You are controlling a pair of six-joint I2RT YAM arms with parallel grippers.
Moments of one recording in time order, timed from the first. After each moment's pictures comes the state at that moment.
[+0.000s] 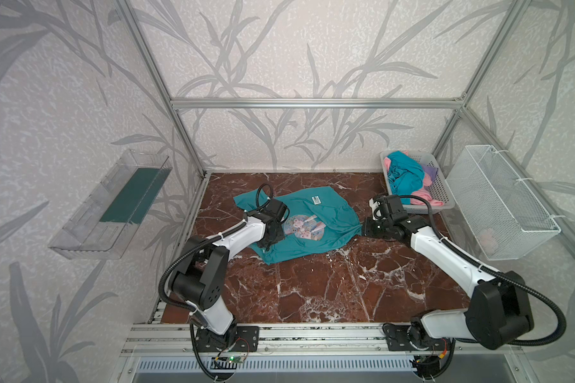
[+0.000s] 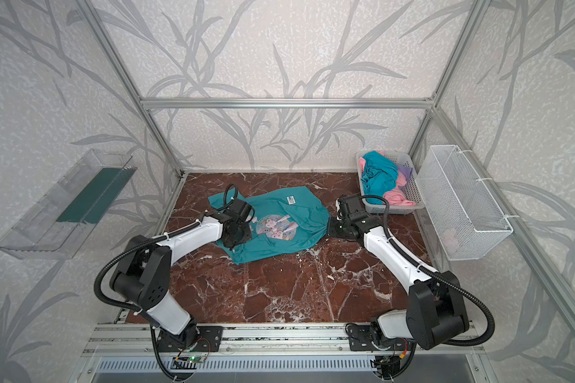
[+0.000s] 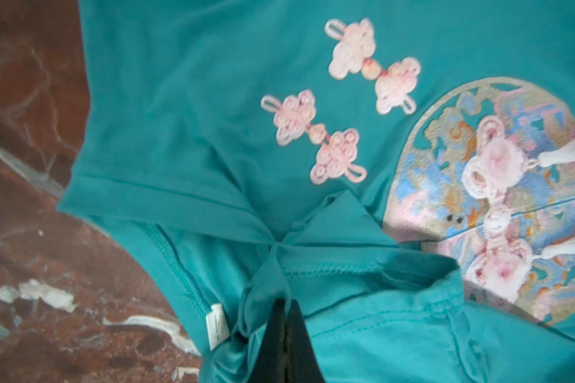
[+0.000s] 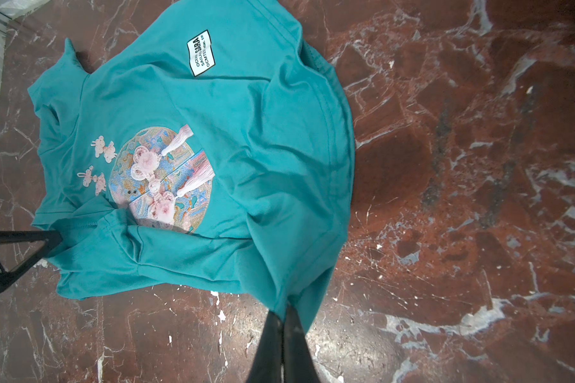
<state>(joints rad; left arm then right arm) -0.42 1.69 1.11 -0.67 -0.20 -0.73 0.34 1.38 0.98 -0.54 -0.14 0.45</state>
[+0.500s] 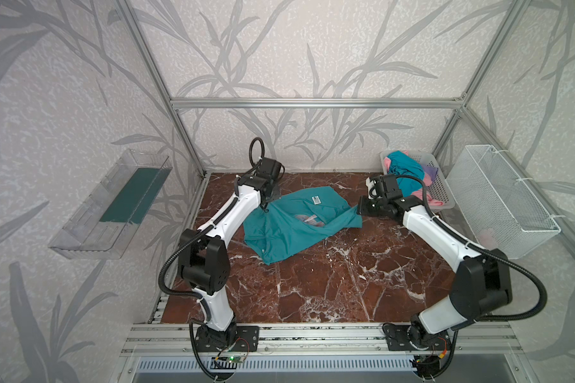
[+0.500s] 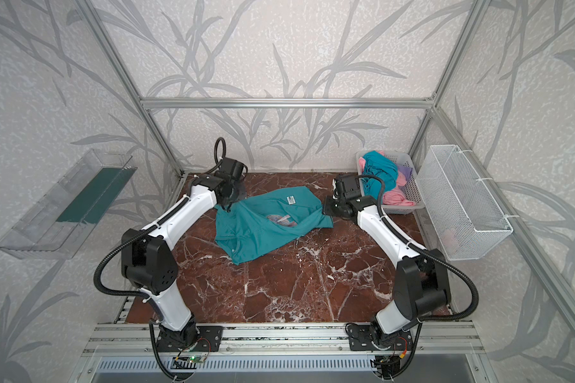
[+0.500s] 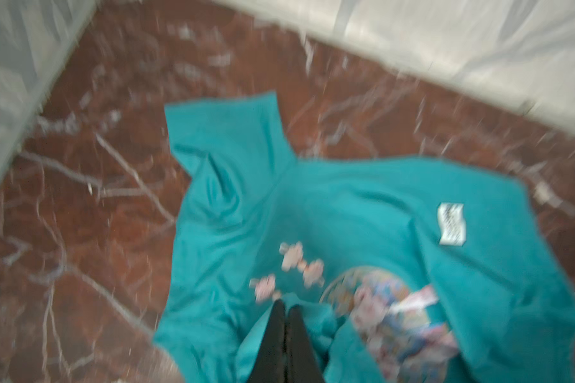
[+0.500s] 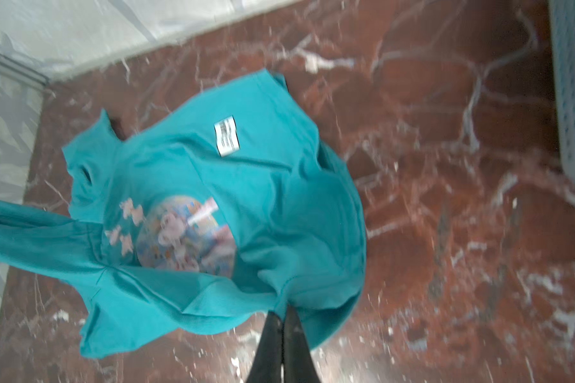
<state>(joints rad) -0.29 1.83 1.75 -0.82 -0.31 -0.59 0.31 1.63 1.36 -0.53 -0.12 0.43</state>
